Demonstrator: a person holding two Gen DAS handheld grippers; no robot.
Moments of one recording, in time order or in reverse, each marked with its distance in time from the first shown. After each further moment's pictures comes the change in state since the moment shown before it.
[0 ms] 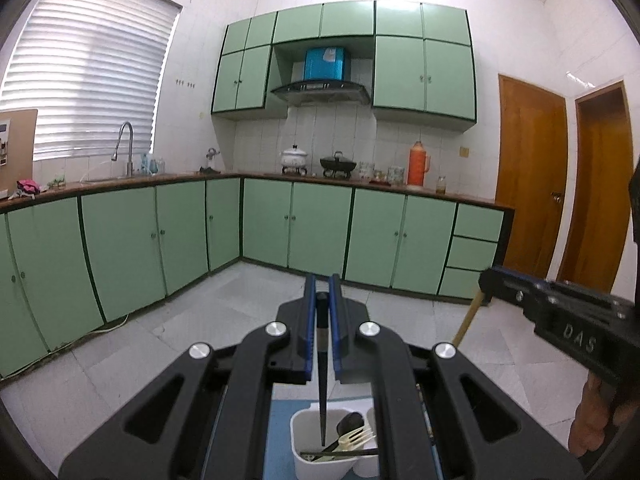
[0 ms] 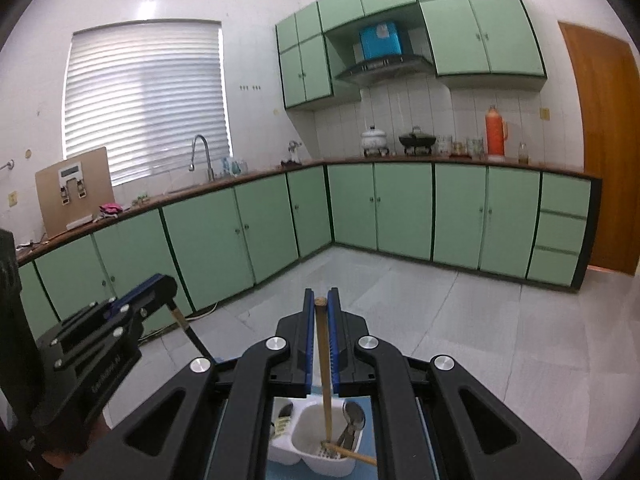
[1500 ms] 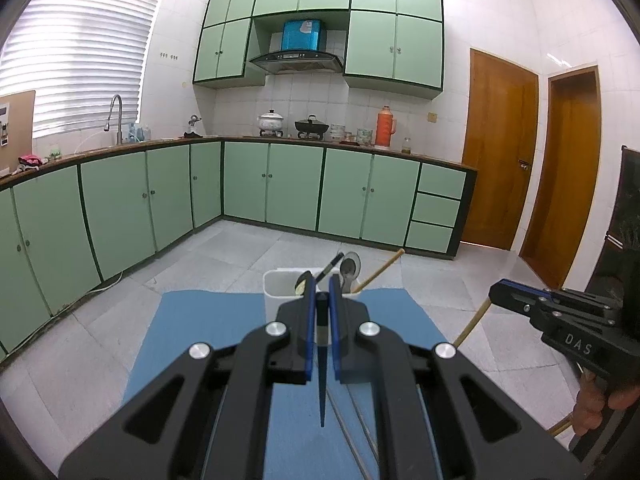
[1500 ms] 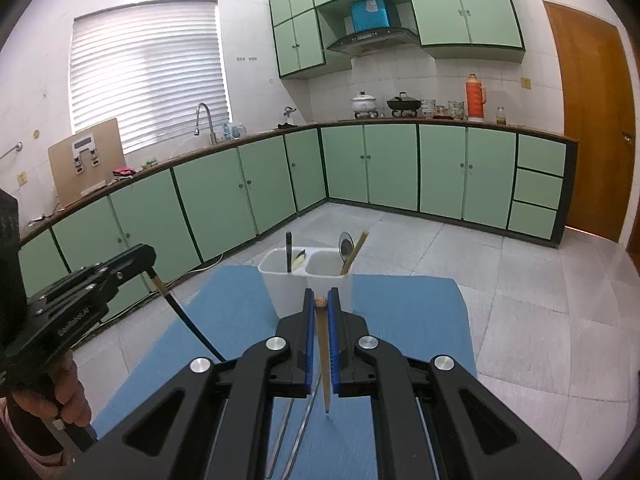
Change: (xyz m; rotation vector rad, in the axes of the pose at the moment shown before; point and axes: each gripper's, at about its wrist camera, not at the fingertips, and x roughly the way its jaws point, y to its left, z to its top) left arm -0.188 -0.021 -0.076 0.014 0.130 -0.089; right arm -0.181 0.019 -0.109 0.008 0.114 -0.023
